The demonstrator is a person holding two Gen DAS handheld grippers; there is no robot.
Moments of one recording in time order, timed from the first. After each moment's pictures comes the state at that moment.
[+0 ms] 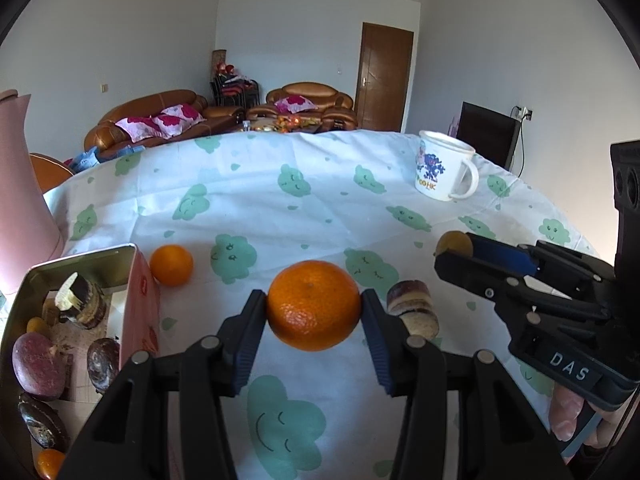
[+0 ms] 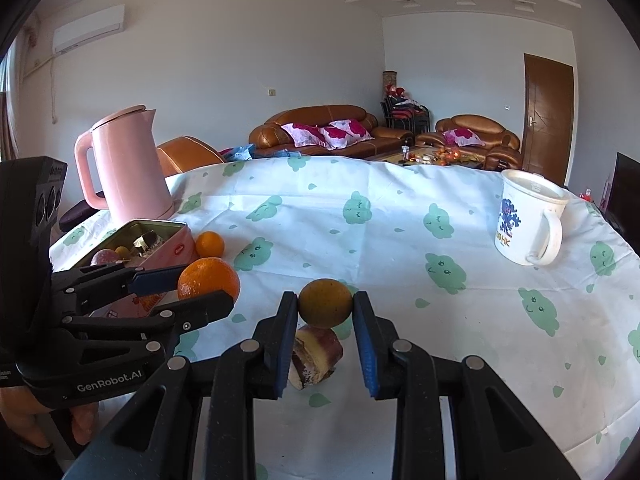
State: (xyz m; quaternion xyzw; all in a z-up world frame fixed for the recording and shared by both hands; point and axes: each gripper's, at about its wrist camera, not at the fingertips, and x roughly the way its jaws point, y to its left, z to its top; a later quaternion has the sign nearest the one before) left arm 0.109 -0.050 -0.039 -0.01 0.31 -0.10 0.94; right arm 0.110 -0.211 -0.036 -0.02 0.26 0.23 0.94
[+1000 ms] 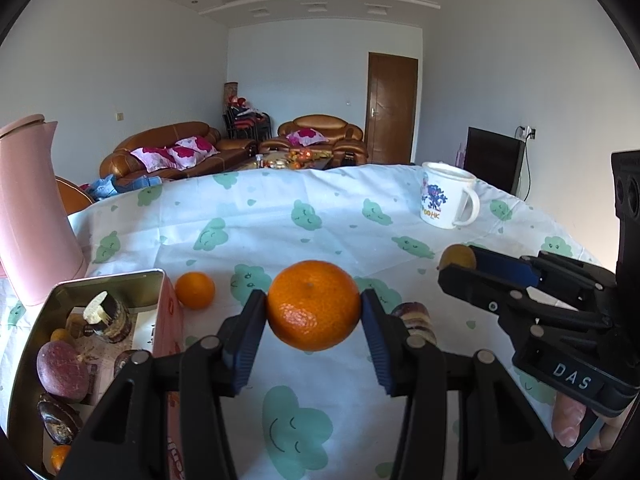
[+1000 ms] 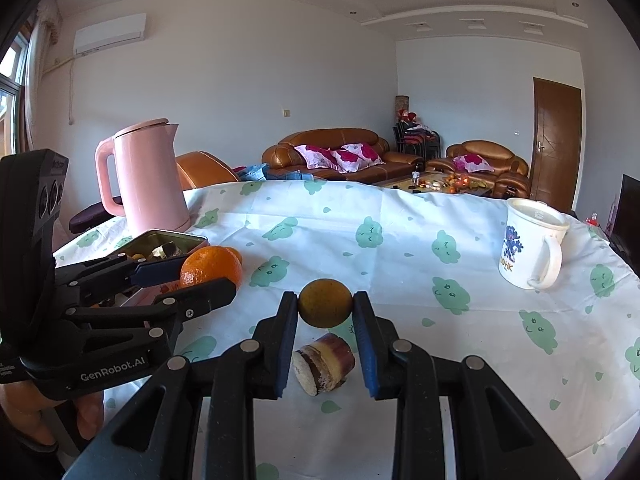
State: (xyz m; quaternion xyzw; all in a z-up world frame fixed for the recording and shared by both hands) left arm 0.089 -0.048 -0.027 0.00 0.25 -0.08 0.97; right arm 0.093 -0.213 -0.029 -0.03 0.21 0.25 0.94
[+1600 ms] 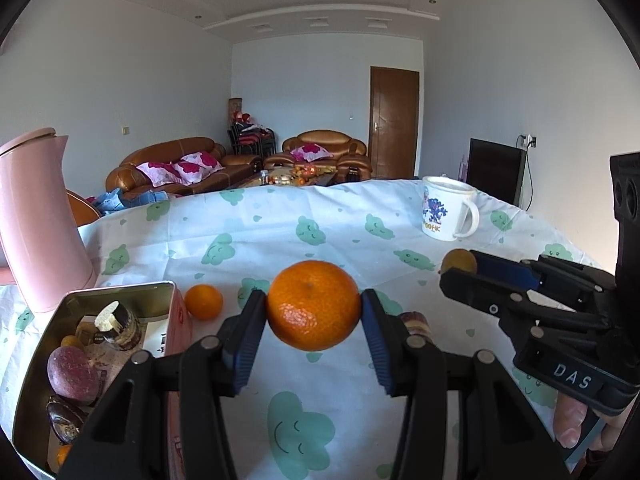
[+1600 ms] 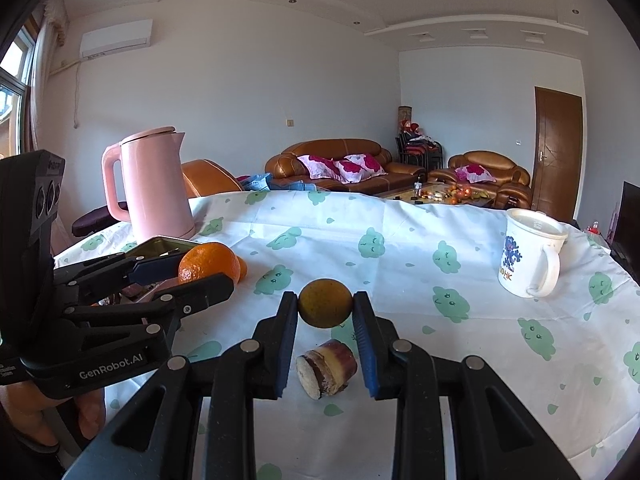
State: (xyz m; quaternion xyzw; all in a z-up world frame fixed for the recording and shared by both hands) left arm 0.077 -0.048 -0.023 0.01 0.22 -0.07 0.97; right arm 0.086 -0.215 -0.026 -0.03 0.19 0.26 0.95
